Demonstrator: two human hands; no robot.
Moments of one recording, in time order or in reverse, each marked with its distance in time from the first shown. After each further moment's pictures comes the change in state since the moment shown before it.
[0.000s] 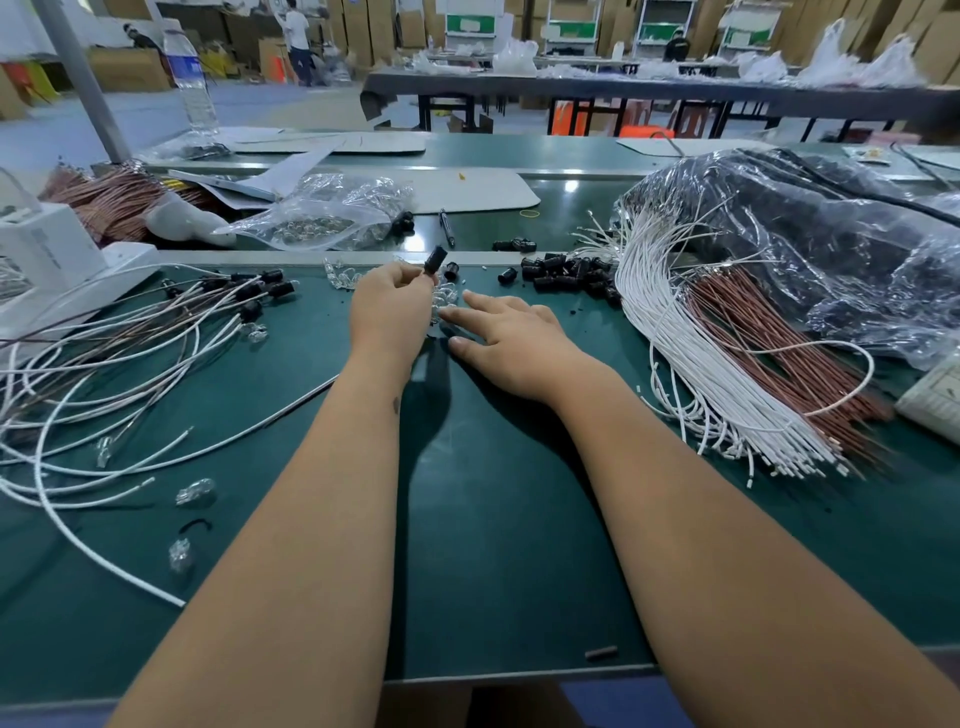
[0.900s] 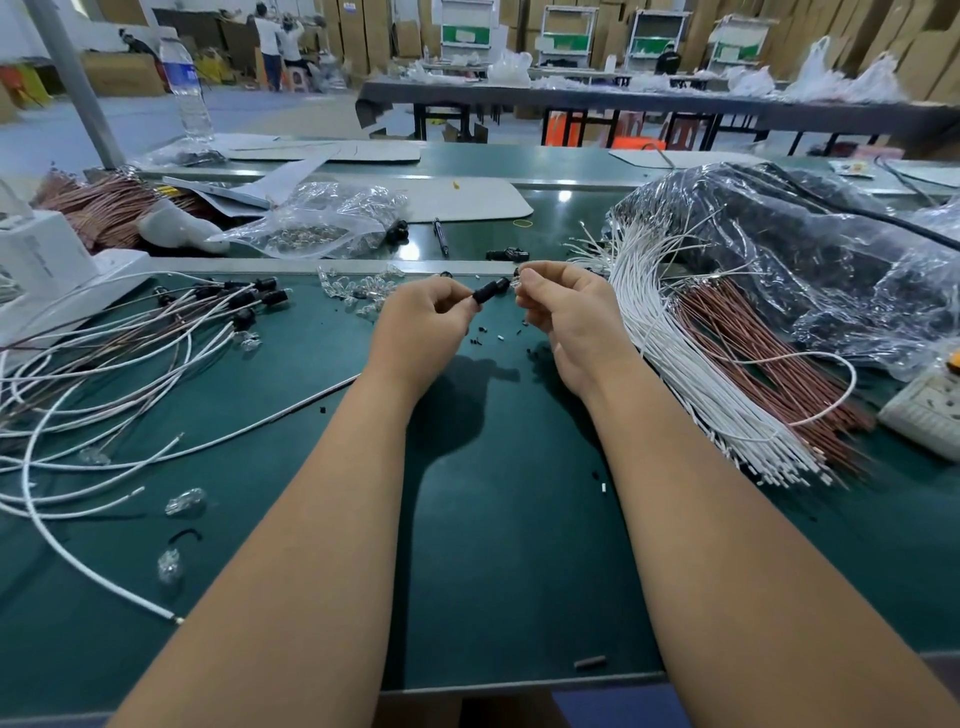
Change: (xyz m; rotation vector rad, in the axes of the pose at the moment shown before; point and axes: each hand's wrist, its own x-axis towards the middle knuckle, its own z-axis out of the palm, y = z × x) left_hand -0.017 0.005 0.008 0.121 -0.238 0.259; right_hand -0.008 0.023 -0.019 1.408 0.530 0.271
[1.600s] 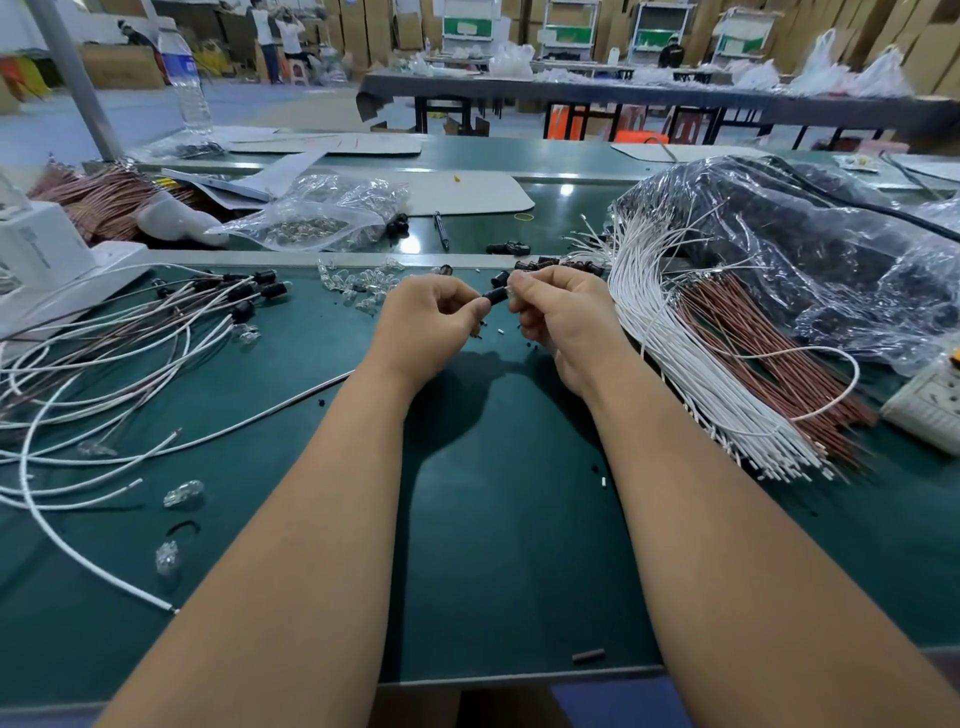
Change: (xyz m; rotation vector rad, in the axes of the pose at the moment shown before) left_hand -0.005 0.003 -0.001 -0.010 -0.068 0.051; right_hand -0.003 0.003 0.000 -0.094 -0.056 0.001
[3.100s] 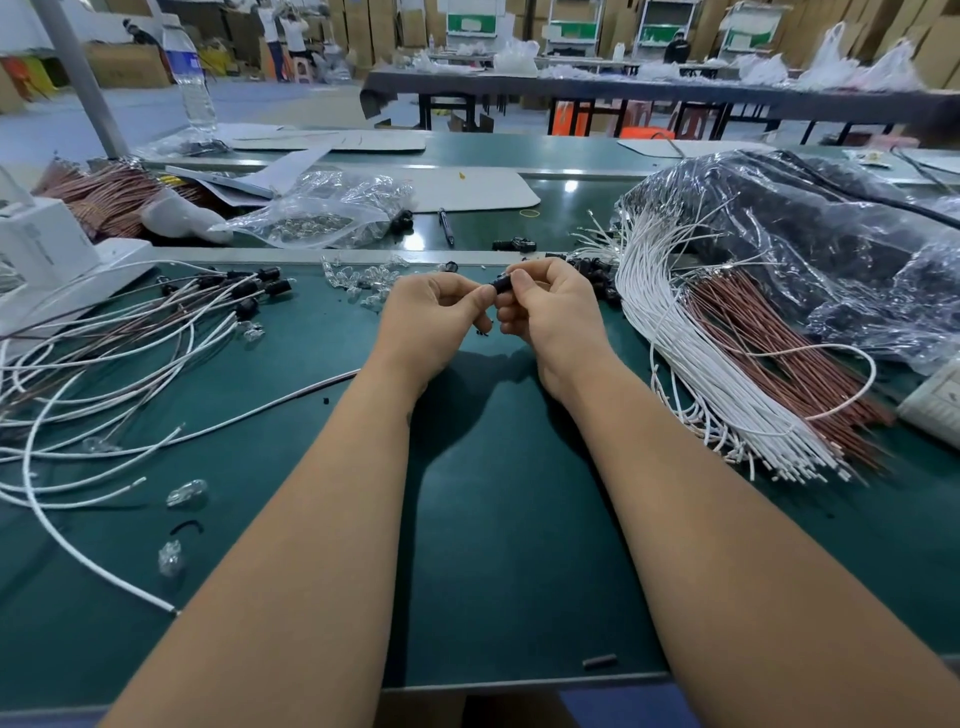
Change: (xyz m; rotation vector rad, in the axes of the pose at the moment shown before) left_hand 0.000 -0.003 0.002 -0.165 0.028 -0.053; right_hand -0.009 0.000 0.022 0.058 0.043 0.004
